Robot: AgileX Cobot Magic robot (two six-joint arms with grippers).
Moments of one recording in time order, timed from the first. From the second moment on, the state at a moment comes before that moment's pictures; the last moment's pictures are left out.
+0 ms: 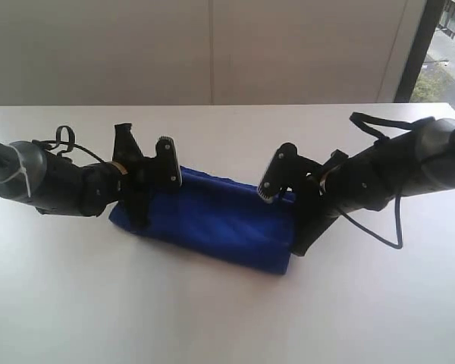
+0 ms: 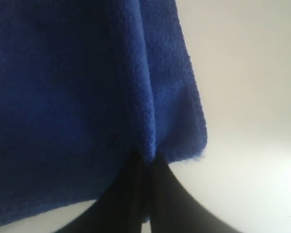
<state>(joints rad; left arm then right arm) -0.48 2.08 -1.10 -0.26 -0.40 1.37 0.24 1.93 -1.00 -0.22 0.09 -0.54</state>
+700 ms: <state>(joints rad) -0.48 2.08 -1.10 -0.32 -0.57 1.39 0.24 1.90 -1.01 -0.22 0.13 -0.52</state>
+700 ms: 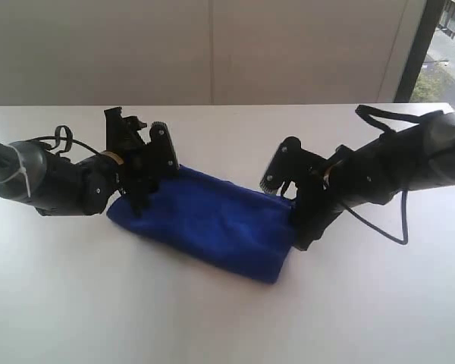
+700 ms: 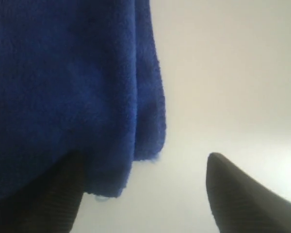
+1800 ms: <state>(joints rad) -0.46 1.77 -1.10 -1.06 0.11 1.73 0.24 1.70 -1.19 0.12 0.54 -0.47</state>
